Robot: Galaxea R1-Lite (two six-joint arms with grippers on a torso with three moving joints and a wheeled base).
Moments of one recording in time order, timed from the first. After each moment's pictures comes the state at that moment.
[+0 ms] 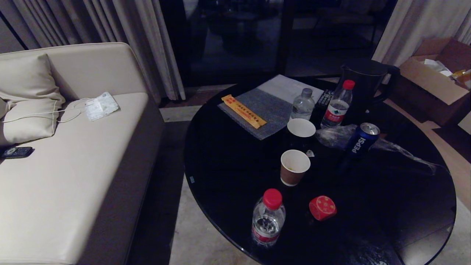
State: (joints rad) left arm 0.00 0.00 0.00 0.00 0.03 -0.03; right arm 0.00 0.00 -0.13 0.33 0.03 0.00
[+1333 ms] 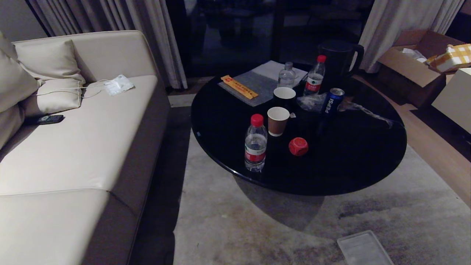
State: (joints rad) left arm 0.00 0.00 0.00 0.00 0.05 -0.08; right arm 0.00 0.00 -0.13 0.33 0.03 0.00
